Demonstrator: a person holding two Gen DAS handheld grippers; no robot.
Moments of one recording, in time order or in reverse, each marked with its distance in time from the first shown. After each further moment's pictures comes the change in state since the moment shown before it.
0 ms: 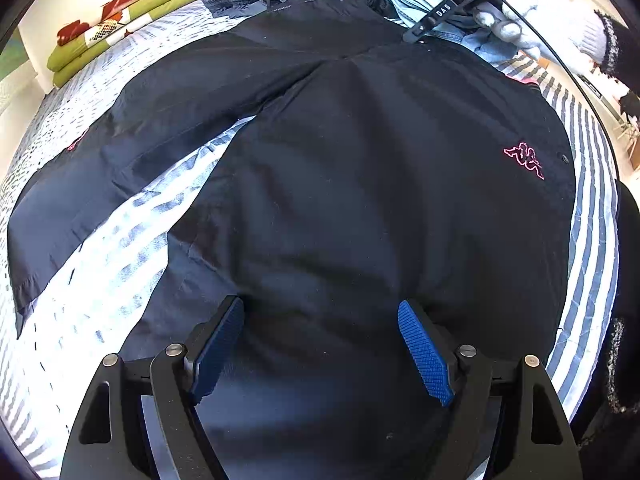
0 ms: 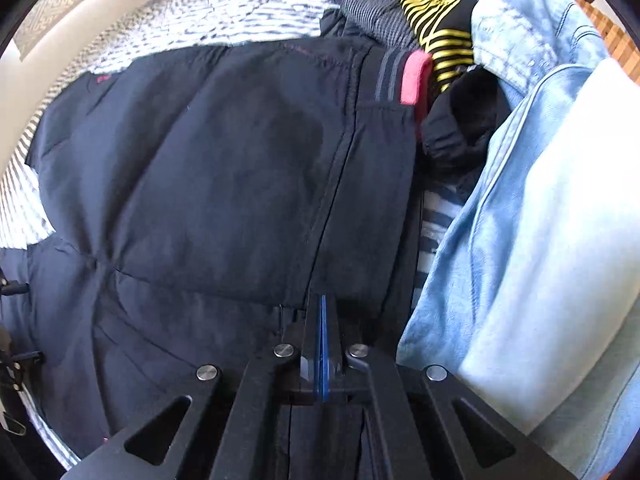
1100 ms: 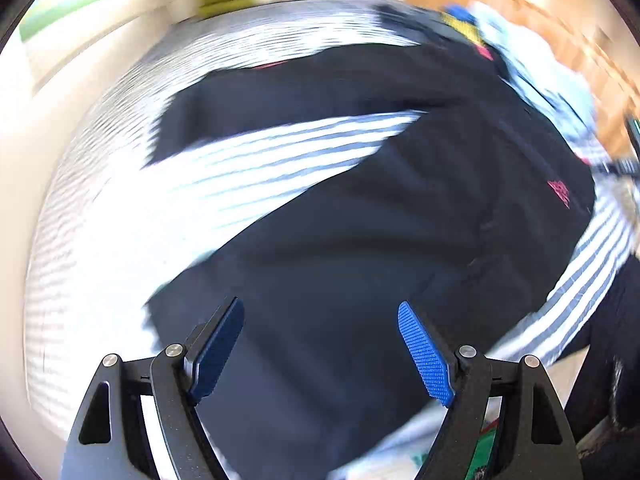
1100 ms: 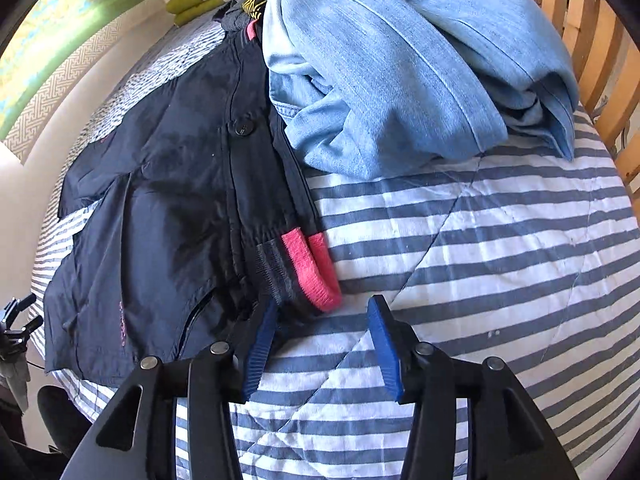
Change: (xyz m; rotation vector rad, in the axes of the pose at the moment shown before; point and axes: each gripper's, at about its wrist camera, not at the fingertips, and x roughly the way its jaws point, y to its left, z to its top) left arm -0.128 0.052 -0.129 -0.457 -0.042 0.238; right arm -0.058 -0.035 -0.209 0.449 -0.150 0.146
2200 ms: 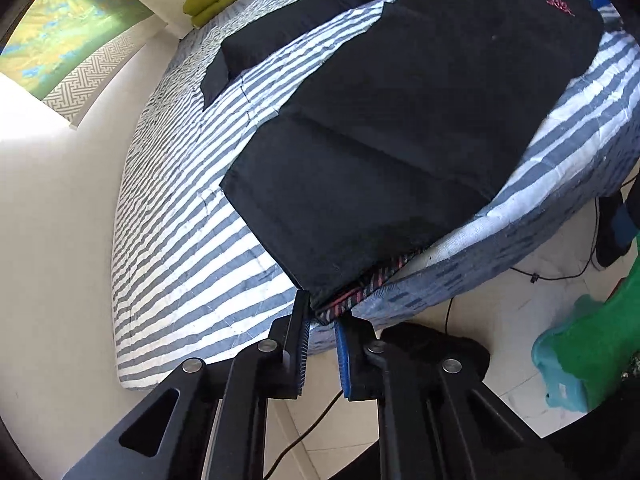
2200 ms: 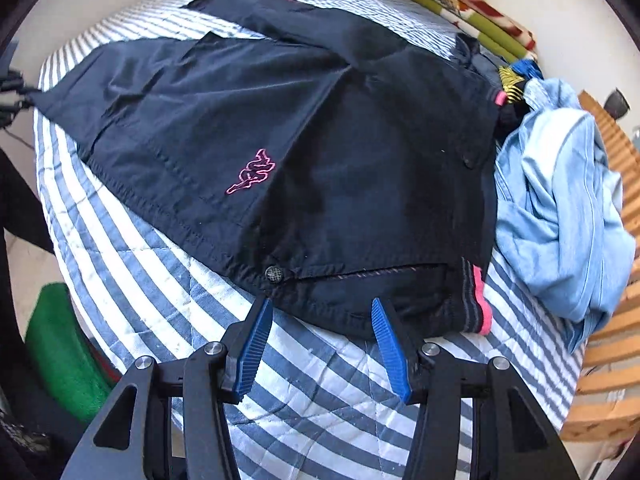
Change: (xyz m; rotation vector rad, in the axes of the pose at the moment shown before) left arm -0.016 -0.004 -0.124 0.344 0.102 0.325; right arm 0.017 0.158 -0.089 -0.888 0.005 -0.187
